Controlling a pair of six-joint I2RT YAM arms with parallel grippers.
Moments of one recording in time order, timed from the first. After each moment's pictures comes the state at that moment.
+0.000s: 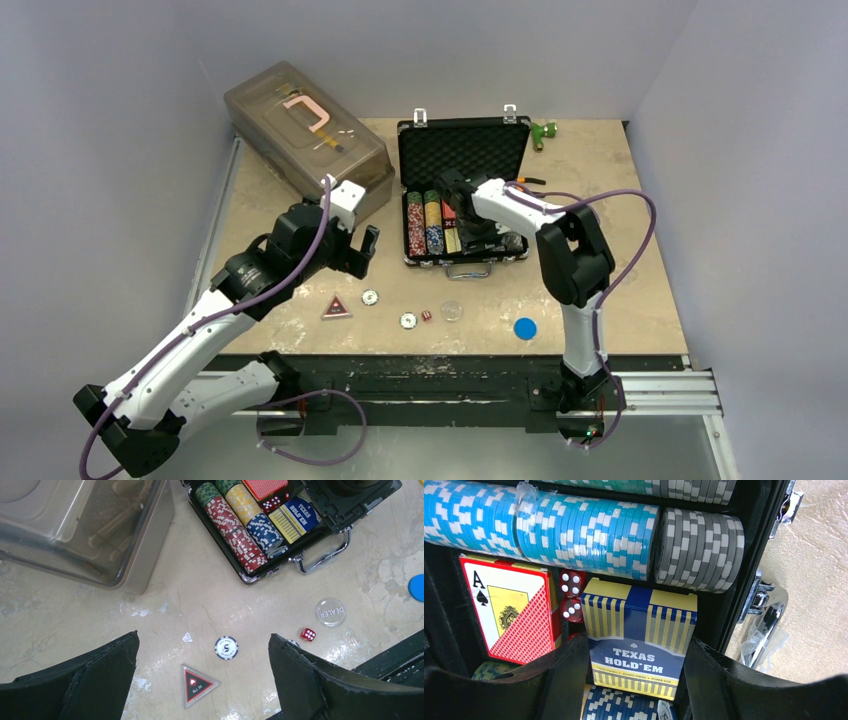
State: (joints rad) left arm -0.69 0.90 1.02 -0.67 -0.20 -0.08; right arm 0.61 2.03 1.57 -1.05 0.42 2.06
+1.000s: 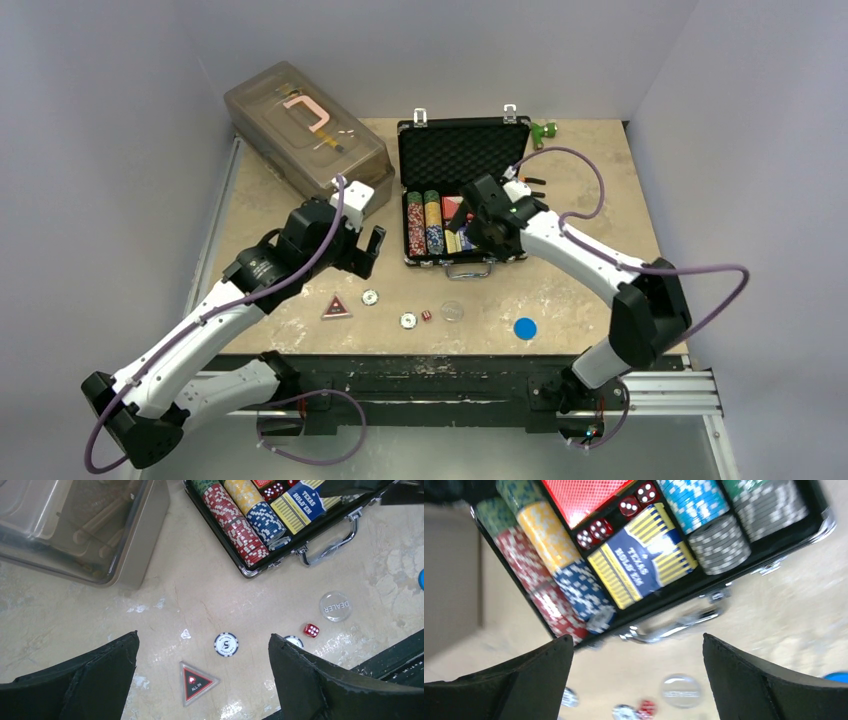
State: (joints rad) left arm -0.70 0.95 1.02 -0.67 -0.21 -0.08; right arm 0.65 1.61 1.27 -0.75 0.35 1.26
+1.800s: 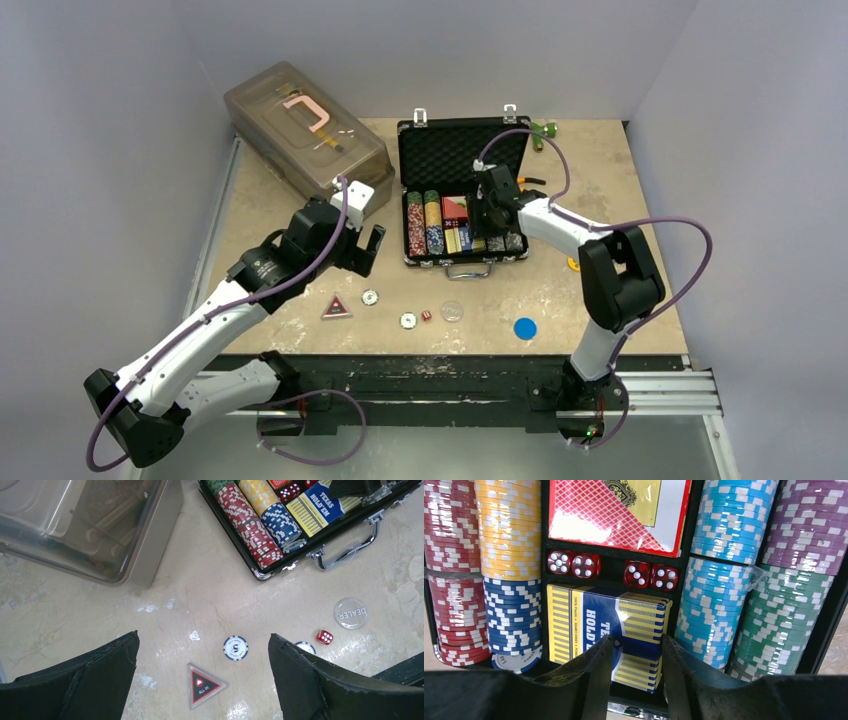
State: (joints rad) left arm -0.70 0.97 1.00 -0.64 -0.26 -0.06; right arm 0.45 1.76 1.17 -0.38 0.03 0.31
